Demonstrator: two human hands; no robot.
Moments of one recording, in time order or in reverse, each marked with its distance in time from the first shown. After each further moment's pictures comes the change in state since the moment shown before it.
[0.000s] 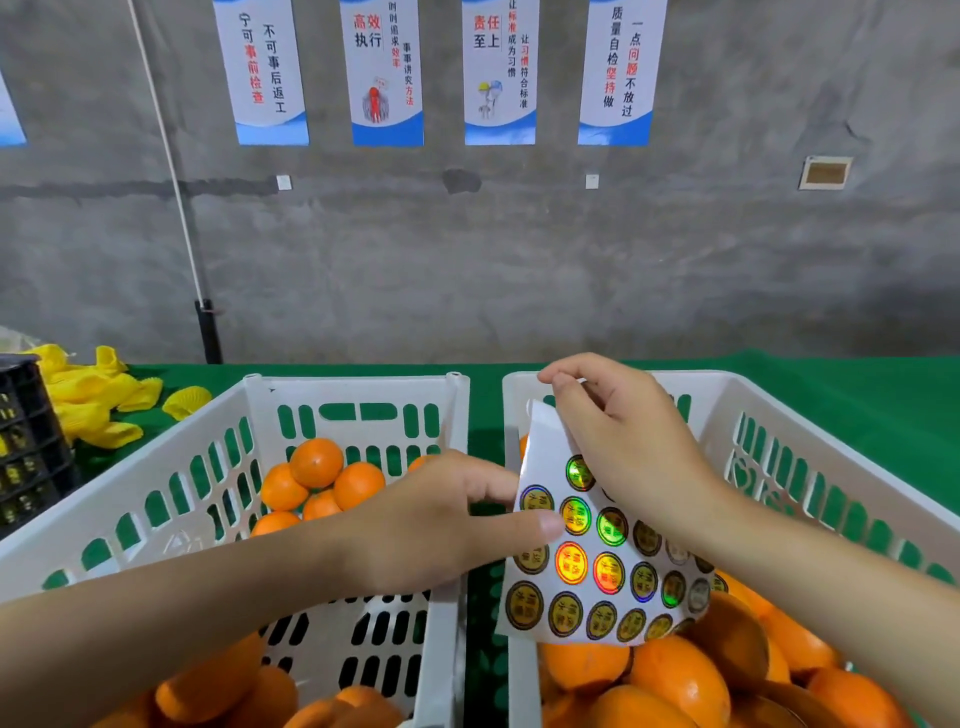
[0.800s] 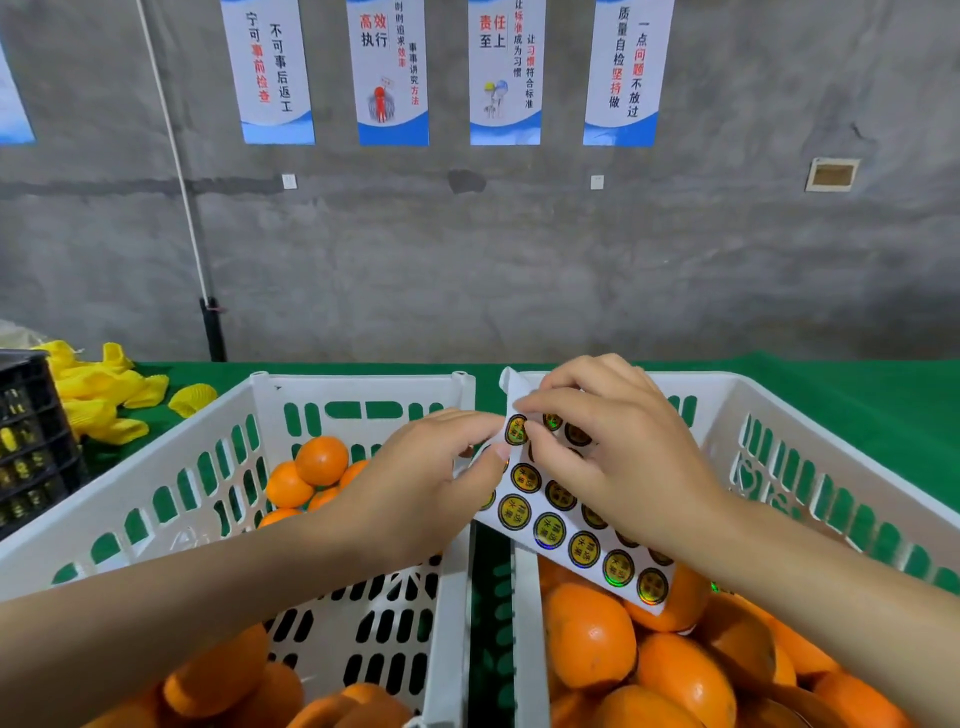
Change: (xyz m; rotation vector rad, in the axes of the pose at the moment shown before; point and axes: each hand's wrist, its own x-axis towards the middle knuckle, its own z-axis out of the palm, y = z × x) left_hand 0.003 -0.011 -0.009 0.514 0.436 0.147; right_hand -0.008 -0.001 -0.001 -0.361 0.034 -0.497
